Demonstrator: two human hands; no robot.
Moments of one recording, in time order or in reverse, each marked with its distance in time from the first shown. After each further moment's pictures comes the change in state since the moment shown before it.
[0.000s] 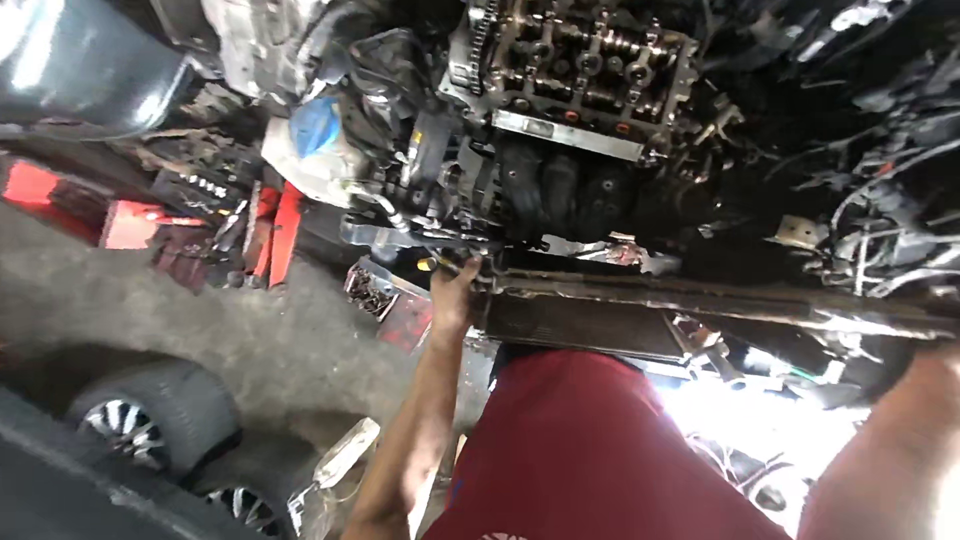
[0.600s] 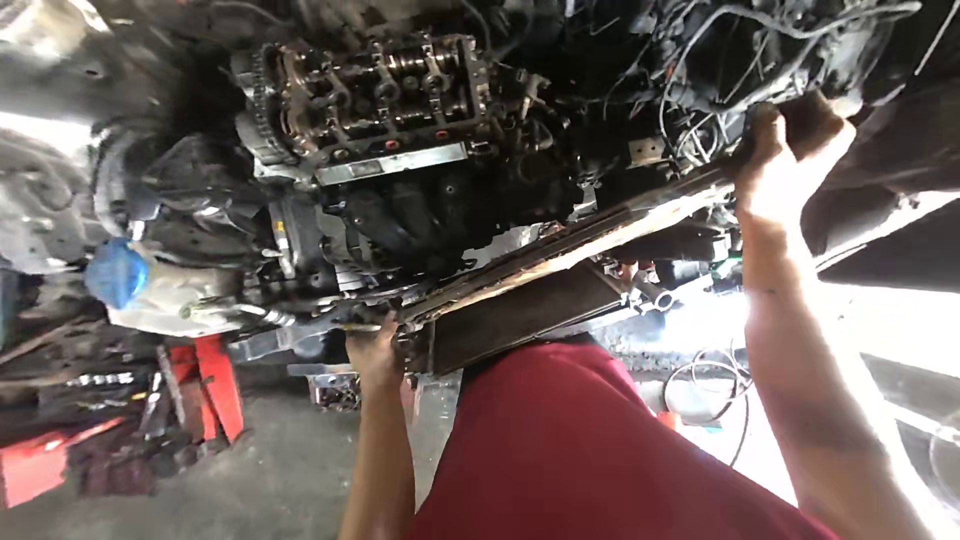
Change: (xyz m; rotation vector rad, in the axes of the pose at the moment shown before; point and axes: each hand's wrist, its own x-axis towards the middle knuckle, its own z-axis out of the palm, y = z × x) left_hand 0.011 -0.026 -0.009 0.213 -0.123 0.268; right_hand 0.007 -0.012 -0.007 0.019 -0.271 -0.632
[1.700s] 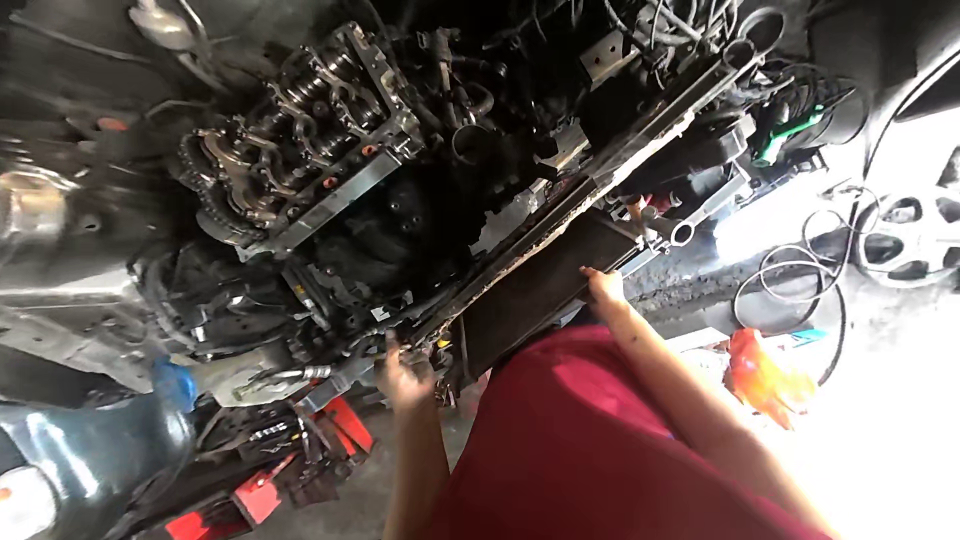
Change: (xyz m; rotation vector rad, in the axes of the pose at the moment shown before) left_hand -0.001 0.018 0.017 -0.202 0.008 -0.190; right_hand -0.302 0.095 0.099 0.374 0.096 1.624
